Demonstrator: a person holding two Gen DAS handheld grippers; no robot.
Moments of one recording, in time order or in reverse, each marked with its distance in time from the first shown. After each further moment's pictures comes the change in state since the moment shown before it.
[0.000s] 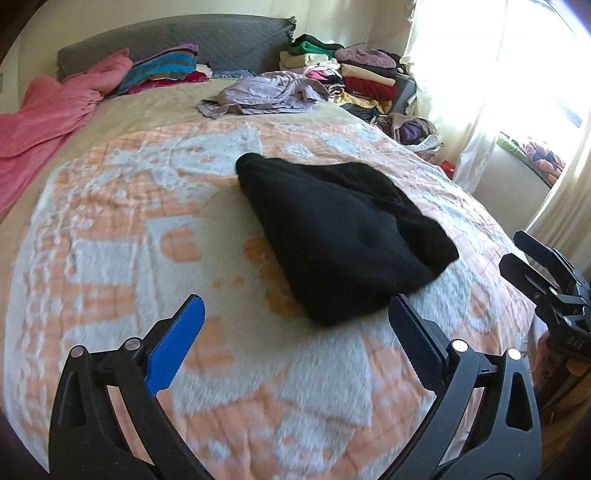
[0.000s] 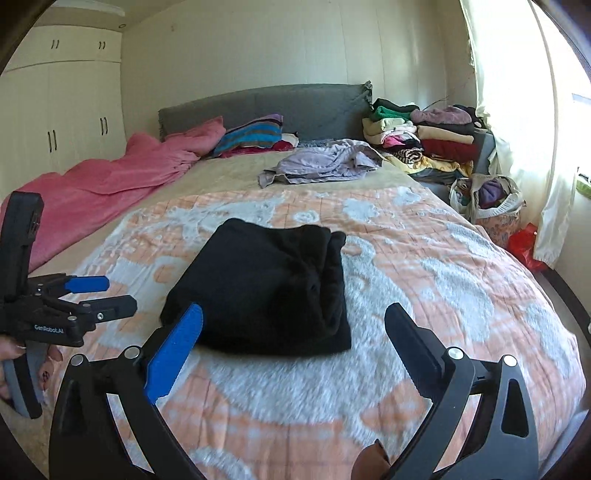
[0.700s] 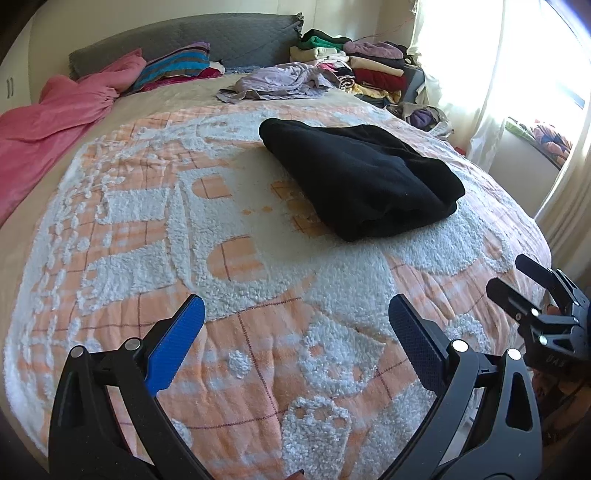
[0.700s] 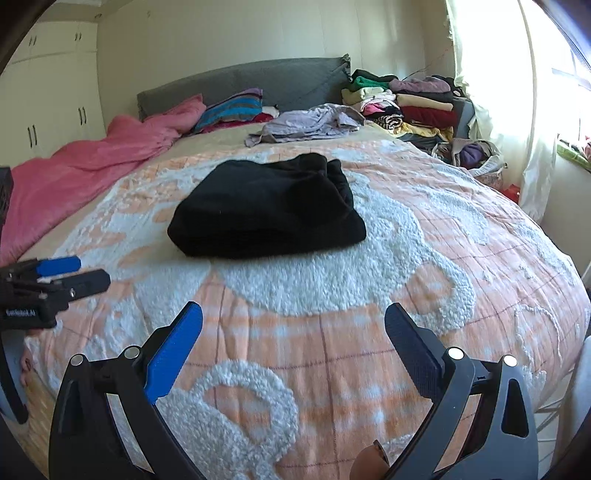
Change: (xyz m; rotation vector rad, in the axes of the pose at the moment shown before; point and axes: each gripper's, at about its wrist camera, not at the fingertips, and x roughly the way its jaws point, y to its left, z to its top) left arm -0.016 0.007 -0.061 0.020 0.012 0.066; right arm -0.002 0.032 -0.078 0.040 0.104 -0.086
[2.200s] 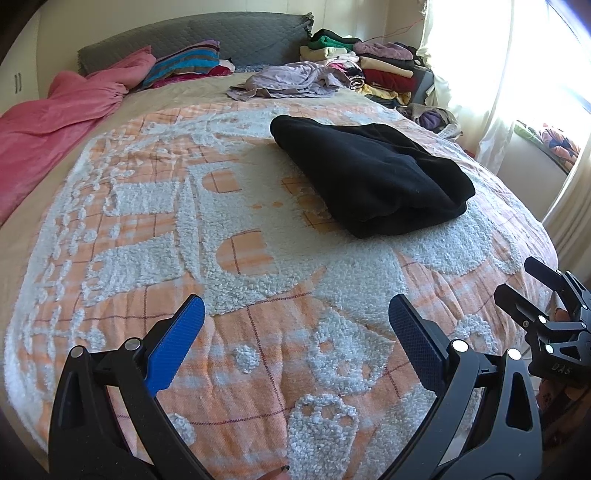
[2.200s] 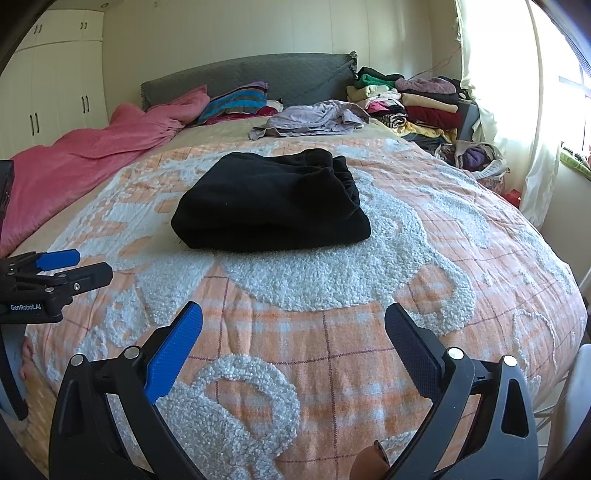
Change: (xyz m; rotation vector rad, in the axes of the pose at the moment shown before) left arm -0.001 0.001 -0.006 -0.023 0.001 0.029; right arm 0.001 0.004 0.001 -0.015 0.010 0.004
